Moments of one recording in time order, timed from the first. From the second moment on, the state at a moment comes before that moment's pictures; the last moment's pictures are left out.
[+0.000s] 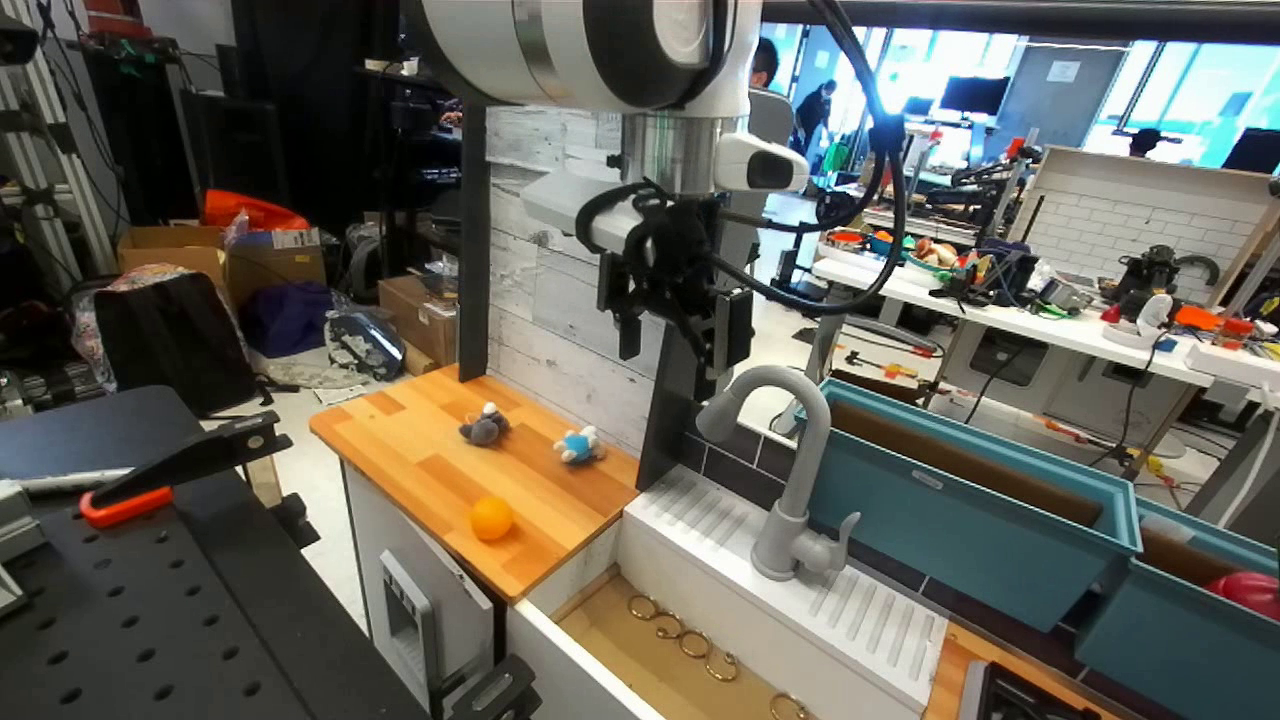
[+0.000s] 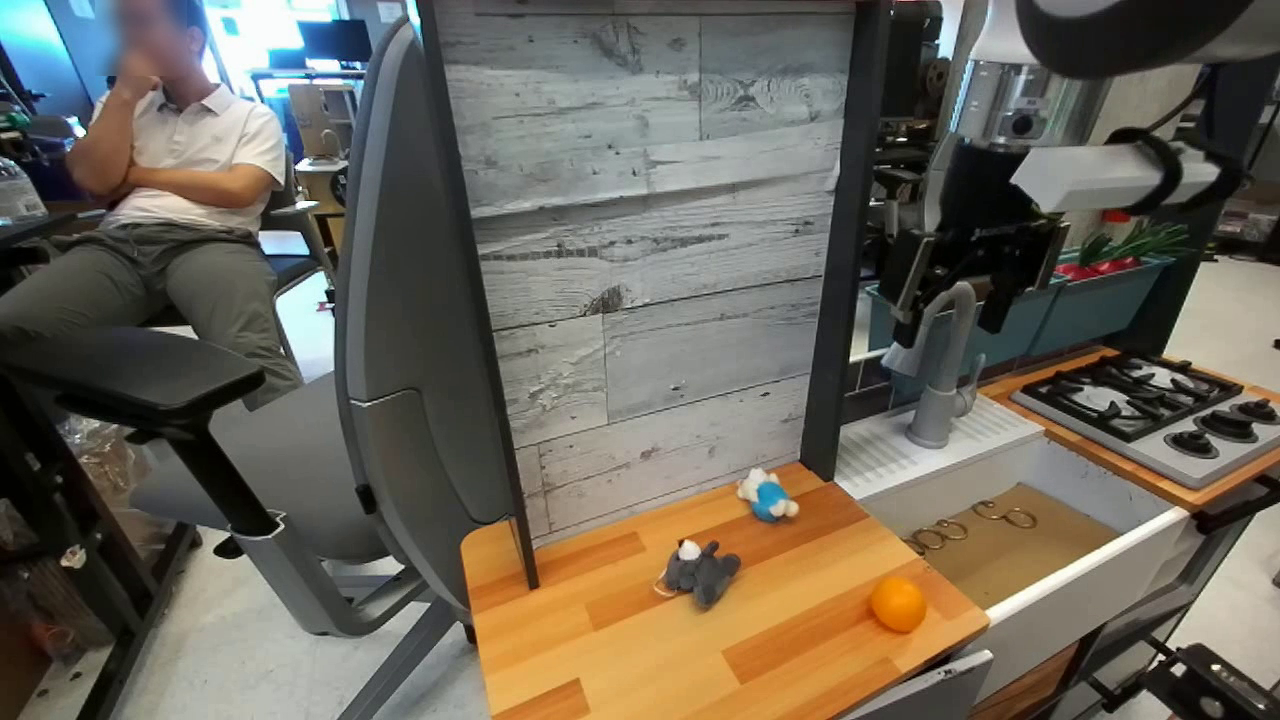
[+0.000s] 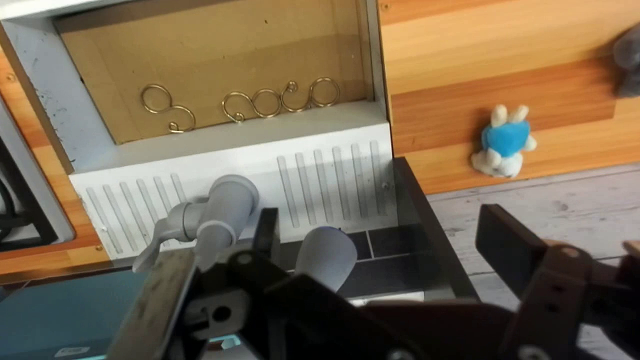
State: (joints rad) arm 0.04 0.59 -0.04 -2.03 -0.07 2.73 0.17
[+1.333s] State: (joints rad) arm 0.13 0.81 -0.18 -1.85 -0.05 2.92 0.36
